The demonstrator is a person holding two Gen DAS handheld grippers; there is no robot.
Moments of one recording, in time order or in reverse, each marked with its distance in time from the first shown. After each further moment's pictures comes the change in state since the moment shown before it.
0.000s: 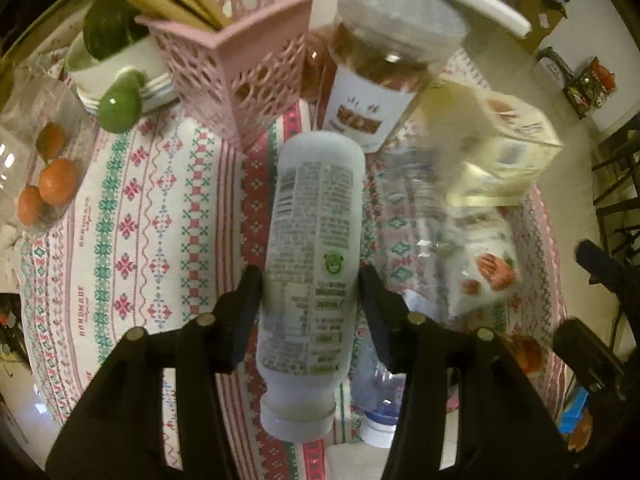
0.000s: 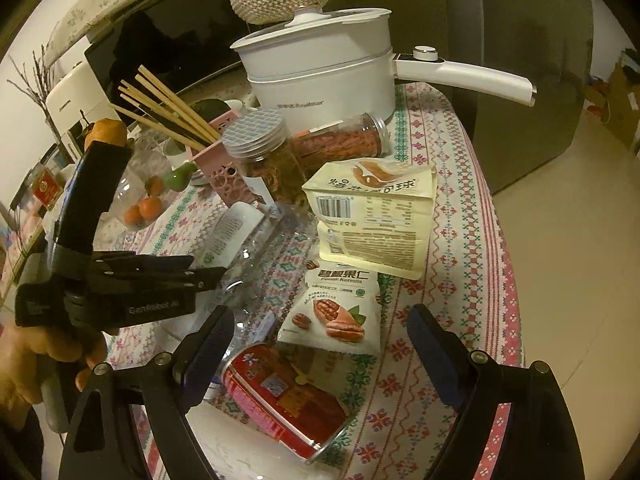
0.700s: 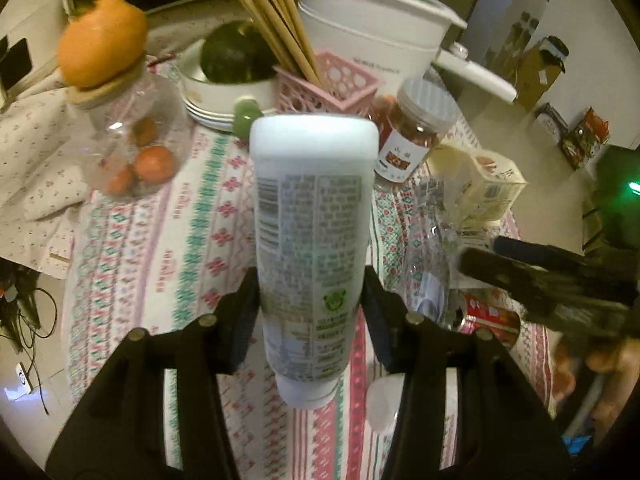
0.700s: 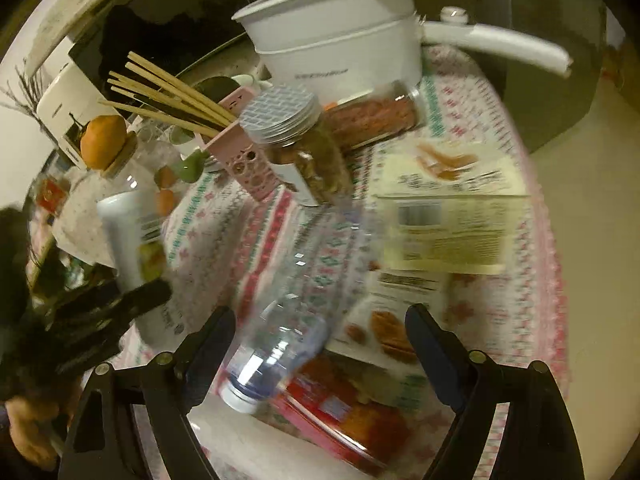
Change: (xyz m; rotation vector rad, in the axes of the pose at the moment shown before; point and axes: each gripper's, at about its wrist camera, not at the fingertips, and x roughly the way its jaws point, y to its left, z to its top) left arm -0.088 0.052 -0.066 -0.092 -0.221 -0.025; right arm 0.042 0.029 0.022 0.062 0.152 0.082
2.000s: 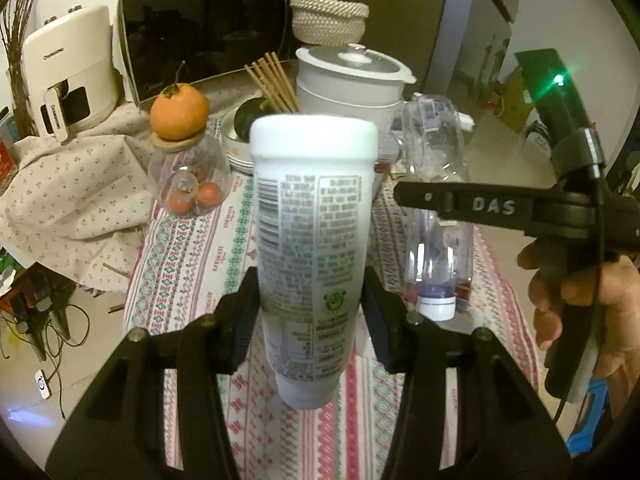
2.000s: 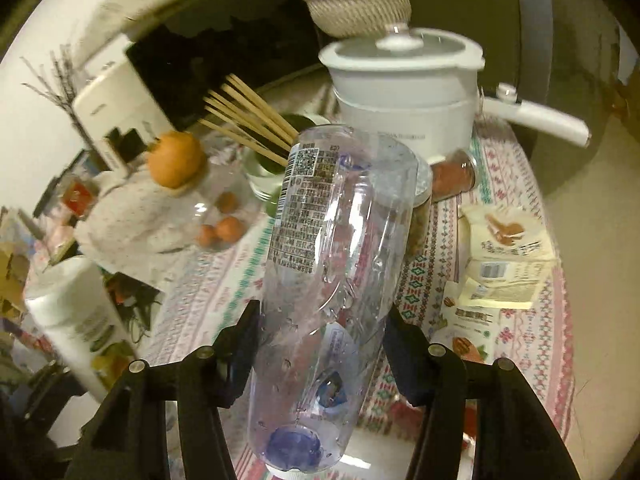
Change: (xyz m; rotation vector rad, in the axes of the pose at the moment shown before) left arm -0.122 -0.012 -0.055 0.052 -0.198 0.036; right arm -0.073 0.086 -0.005 -0.083 -0.131 0.008
